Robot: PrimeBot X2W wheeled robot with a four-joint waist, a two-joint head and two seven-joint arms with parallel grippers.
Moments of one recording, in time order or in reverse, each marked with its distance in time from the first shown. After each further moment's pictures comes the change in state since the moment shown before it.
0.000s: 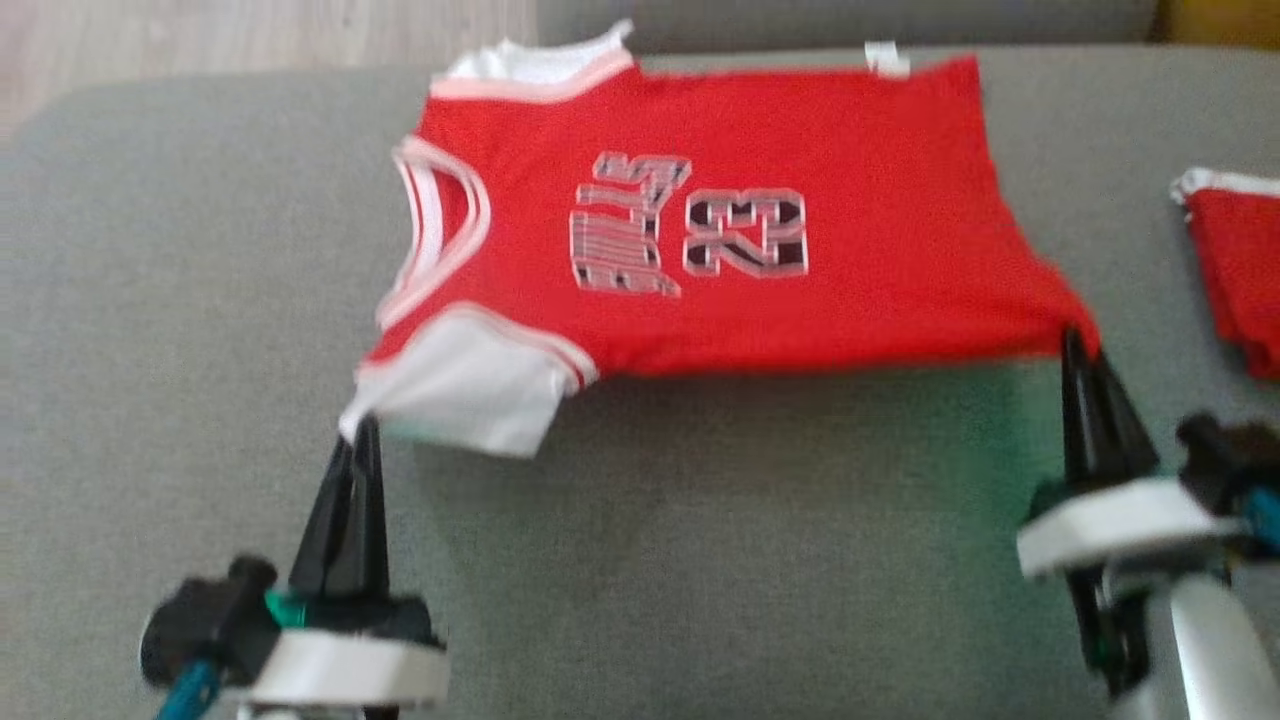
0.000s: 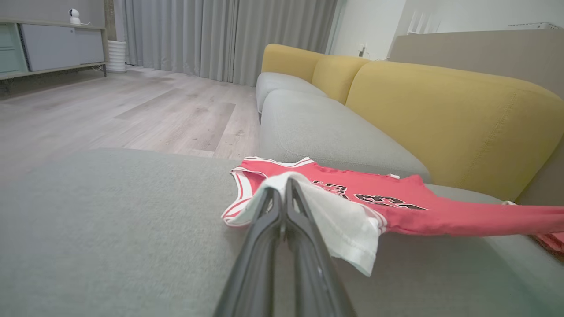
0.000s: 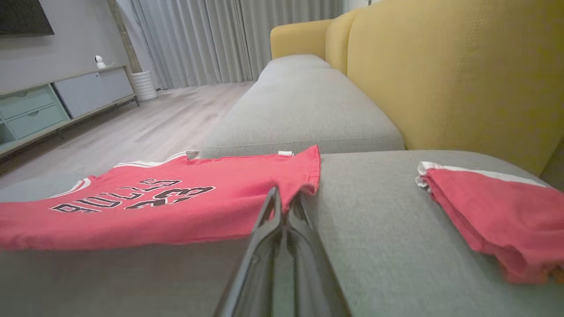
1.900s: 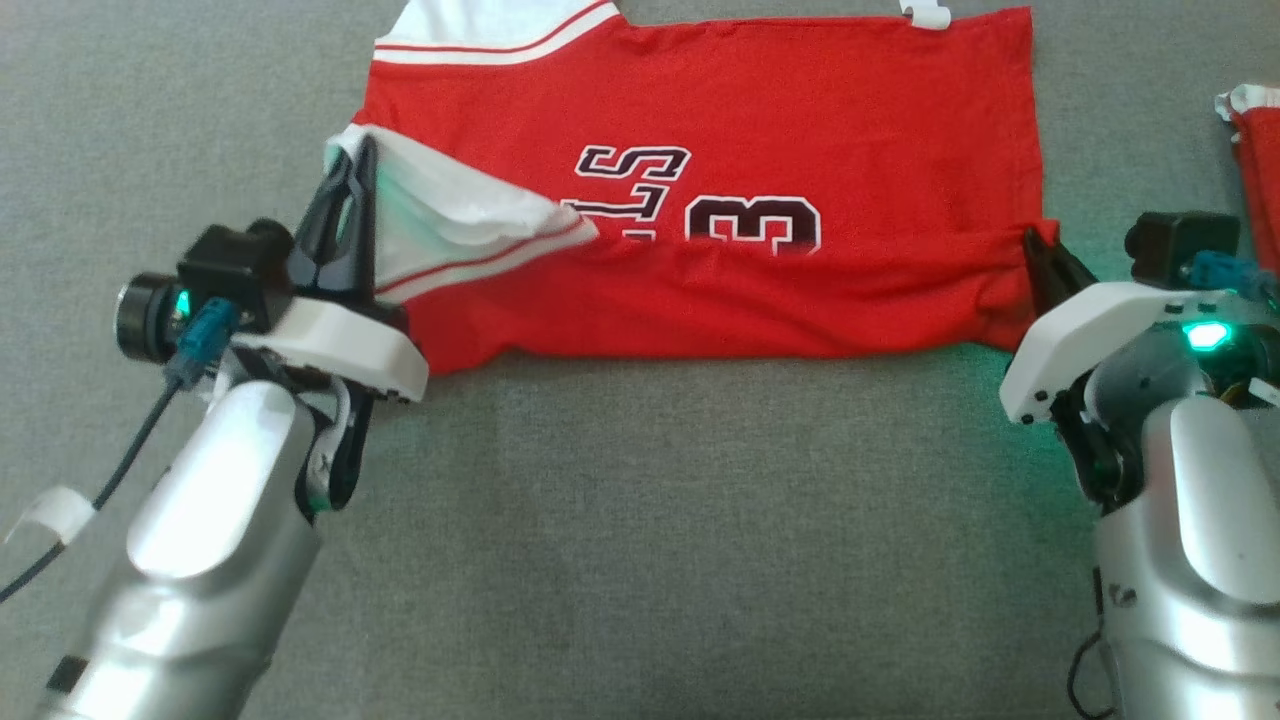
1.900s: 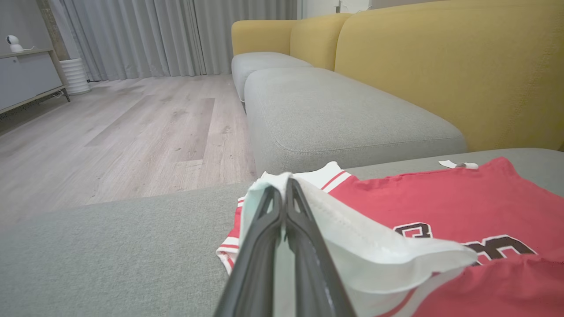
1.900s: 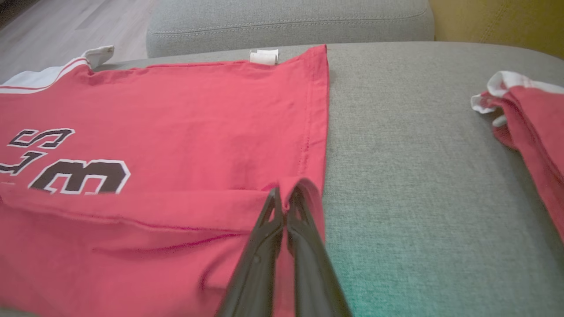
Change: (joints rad) left arm -0.595 -0.040 -0.070 0.535 0.052 -0.158 0.071; right arm -0.285 0.006 -0.026 0.146 -0.063 0.000 0.464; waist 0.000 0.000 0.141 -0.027
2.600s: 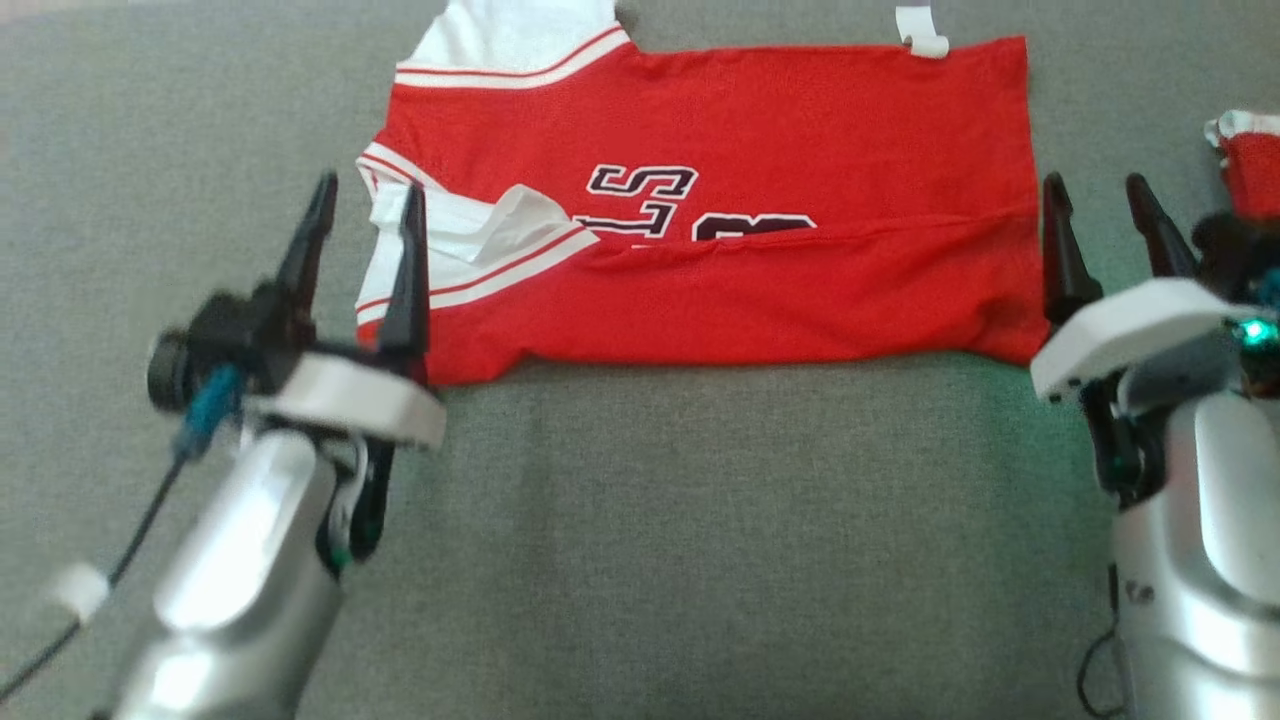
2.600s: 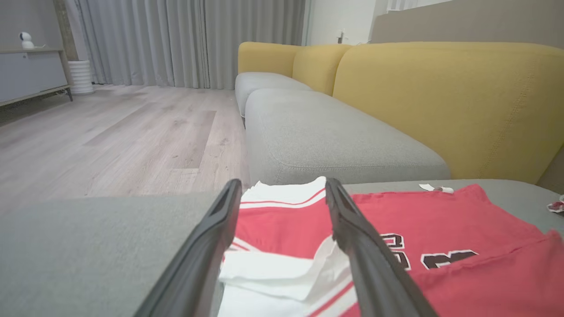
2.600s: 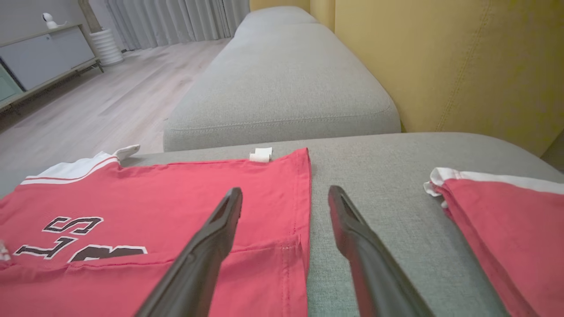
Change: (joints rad) left arm 0.059 -0.033 0.015 0.002 -0.040 -0.018 -0.101; right arm -0.025 -0.002 -0.049 0.025 0.014 0.000 -0.241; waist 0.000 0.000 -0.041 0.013
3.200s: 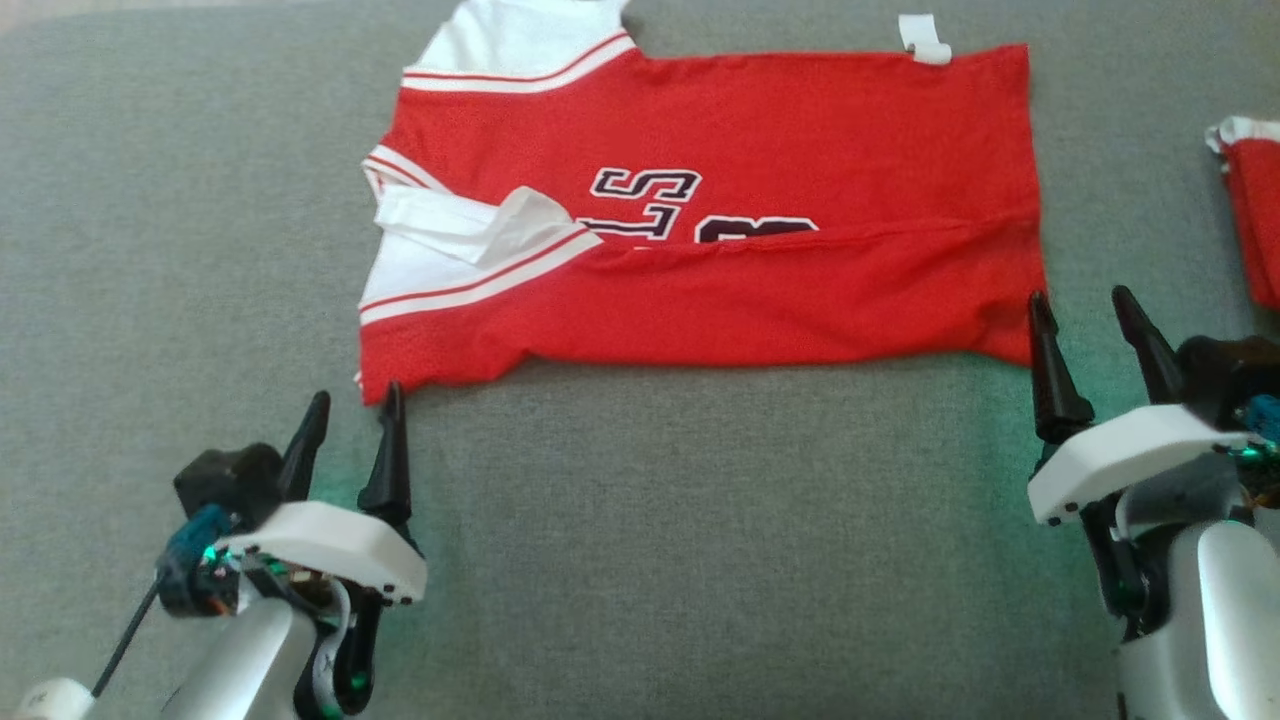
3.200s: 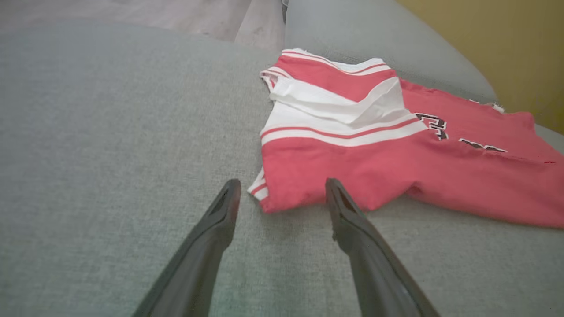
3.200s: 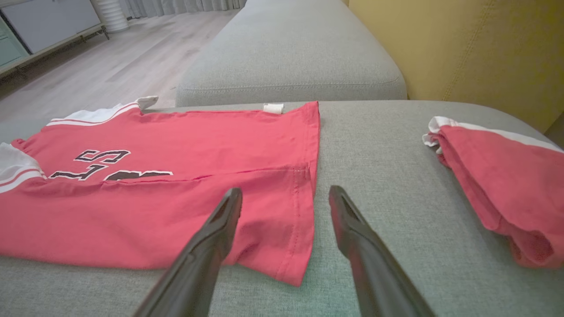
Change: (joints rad) left arm 0.323 0.044 0.037 -0.149 -0.167 0.092 0.167; right arm 0.282 0.002 0.041 -0.270 0.006 0.000 0.062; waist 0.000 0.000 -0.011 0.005
